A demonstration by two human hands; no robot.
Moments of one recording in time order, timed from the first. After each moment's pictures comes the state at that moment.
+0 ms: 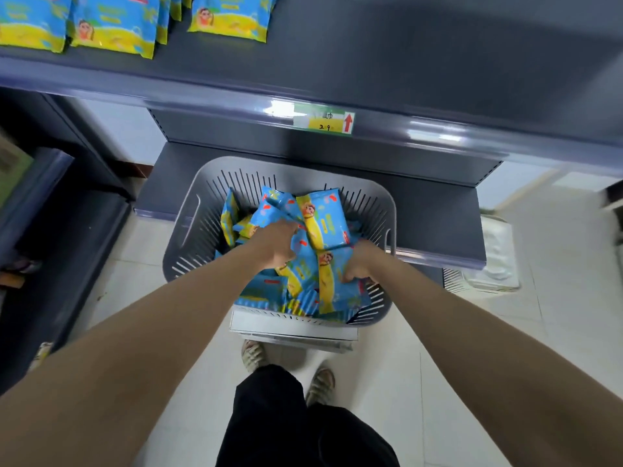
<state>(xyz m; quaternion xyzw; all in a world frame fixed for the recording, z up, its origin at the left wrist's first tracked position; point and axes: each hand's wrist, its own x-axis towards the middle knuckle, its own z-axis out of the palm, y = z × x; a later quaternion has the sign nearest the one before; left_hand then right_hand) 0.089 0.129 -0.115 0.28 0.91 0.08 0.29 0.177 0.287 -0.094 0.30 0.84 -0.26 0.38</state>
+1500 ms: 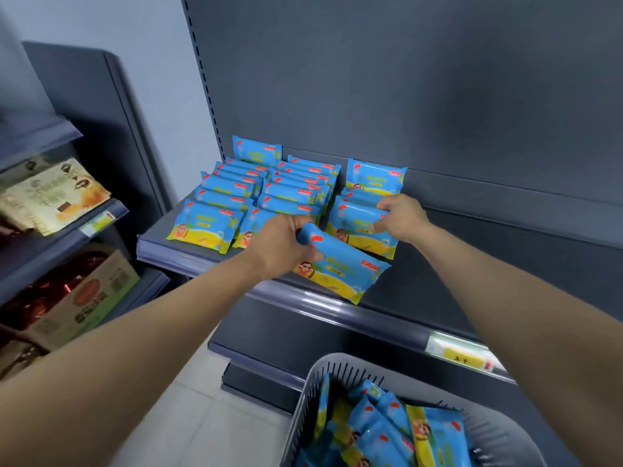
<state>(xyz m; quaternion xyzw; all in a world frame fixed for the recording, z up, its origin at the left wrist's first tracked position) -0.163 0.015 0.097 0.20 0.84 0.48 0.13 -0.189 0.260 0.086 0.14 0.96 -0.23 -0.01</state>
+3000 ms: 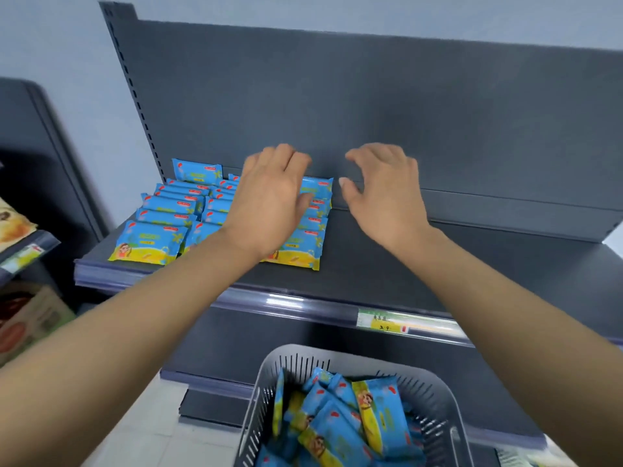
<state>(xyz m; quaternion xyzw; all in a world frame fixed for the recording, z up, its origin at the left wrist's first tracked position) -0.090 0.077 0.194 0.37 0.85 0.16 -0.34 -0.030 0.231 0.206 0.05 0.94 -0.07 -0.33</state>
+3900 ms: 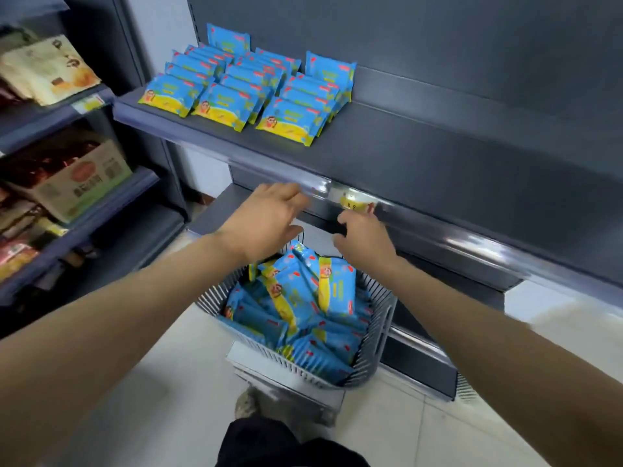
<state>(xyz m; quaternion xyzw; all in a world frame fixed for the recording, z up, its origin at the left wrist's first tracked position) 0.093 0.104 0.057 0.36 0.92 0.09 -0.09 0.112 0.287 0.023 0.00 0.99 -0.15 0.01</state>
